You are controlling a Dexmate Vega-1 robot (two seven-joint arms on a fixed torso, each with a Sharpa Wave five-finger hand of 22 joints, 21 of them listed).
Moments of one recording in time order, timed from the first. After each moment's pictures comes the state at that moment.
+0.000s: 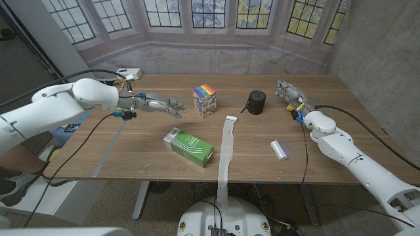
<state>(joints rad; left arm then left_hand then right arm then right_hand) 0.80 1.30 0.39 -1.96 -0.36 0.13 -0.63 0.66 0.03 0.67 -0.19 0.23 0.05 0.05 0.19 0.18 0.03 0.00 0.23 0.22 -0.02 0.10 0.18 0.17 0.10 0.11 0.19 0.17 -0.82 -0.63 -0.37 -1.36 0.53 0.18 -0.07 0.55 0.15 0.33 -0.10 0.18 0.24 0.00 0.19 0.19 0.19 0.03 0.20 0.20 0.11 -0.03 0.20 0.22 0.40 -0.04 0.19 0.17</state>
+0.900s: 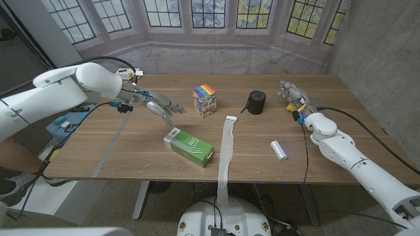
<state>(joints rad) 0.64 1.30 0.47 -2.00 -0.10 0.09 -0.85 0.81 -0.07 0.66 -0.19 0.18 -0.06 0.05 0.19 0.18 -0.02 0.00 0.23 0.24 -0.04 0.10 0.18 0.18 0.09 0.11 0.19 0.17 -0.88 -0.65 -0.34 -1.44 0.53 0.16 -0.13 0.56 0.15 0.33 -0.10 0.18 0.24 0.00 0.19 0.19 0.18 0.03 0.20 0.20 0.11 -0.03 0.20 0.21 0.40 -0.04 0.19 0.17</state>
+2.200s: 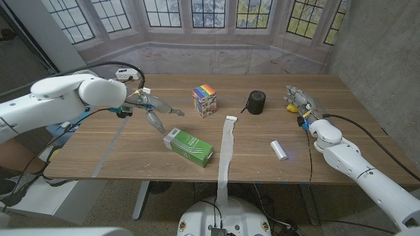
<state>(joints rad) 0.80 1.39 0.39 -2.14 0.28 -0.08 -0.67 0.86 -0.10 0.63 -0.17 0.18 -0.06 0.06 0.19 0.18 -0.01 -0.01 0.25 0.25 -0.04 0.10 0.18 0.18 0.10 0.10 0.19 0.17 -0.97 -0.66 -0.30 -1.48 0.55 0.17 -0.18 0.56 0.15 0.33 -0.11 0.18 0.23 0.01 0.19 0.19 0.18 0.04 0.20 0.20 0.11 -0.03 0.20 0.21 0.40 -0.04 0.19 0.17</state>
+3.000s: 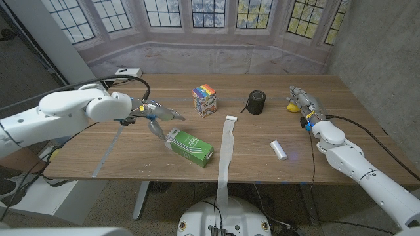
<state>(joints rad) 0.90 1.37 0.37 -2.17 0.50 -0.09 -0.60 0.86 -0.10 0.61 -0.15 0.18 -0.06 0.06 0.19 0.18 -0.03 0.00 0.27 0.27 -0.04 0.10 0.18 0.18 0.09 0.10 0.19 0.17 -0.97 -0.67 -0.28 -1.46 0.56 0.19 -0.17 0.56 0.15 0.32 -0.12 0.18 0.23 0.02 0.19 0.19 0.18 0.04 0.20 0.20 0.10 -0.02 0.21 0.21 0.40 -0.04 0.19 0.17</state>
